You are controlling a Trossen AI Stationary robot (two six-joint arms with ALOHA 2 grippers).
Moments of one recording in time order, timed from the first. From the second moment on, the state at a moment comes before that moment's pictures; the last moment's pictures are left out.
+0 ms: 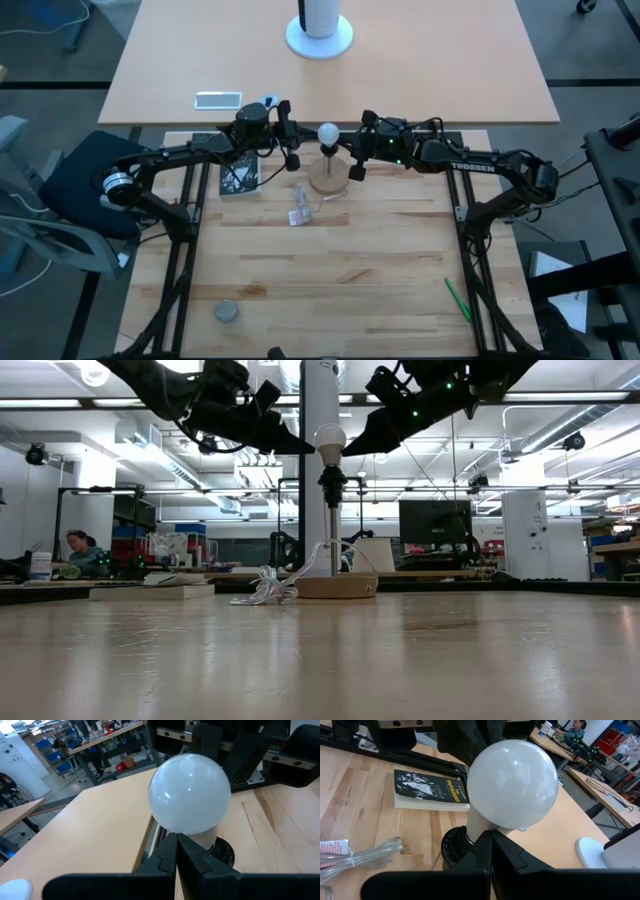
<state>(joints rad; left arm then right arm) 0.56 1.45 1.00 0.27 0.29 0.44 -0.38 1.42 1.00 0.13 0.01 -0.48</state>
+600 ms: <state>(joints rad) 0.56 1.44 1.00 0.22 0.28 0.42 -0.38 1.36 1.00 0.05 0.05 -0.46</state>
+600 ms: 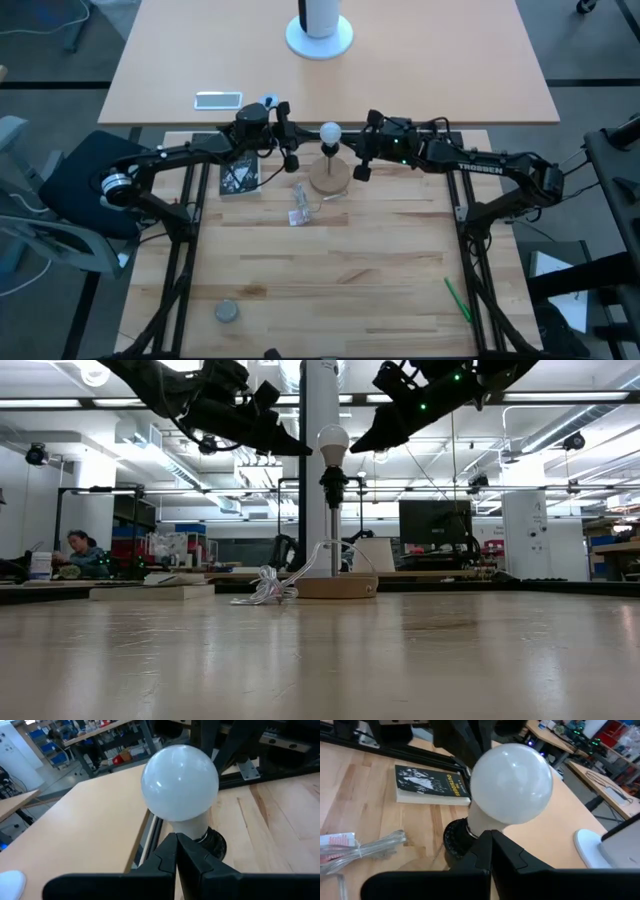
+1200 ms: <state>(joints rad) 0.56 1.45 1.00 0.31 0.39 0.43 -0.43 1.39 1.00 0.15 0.03 -0.50</state>
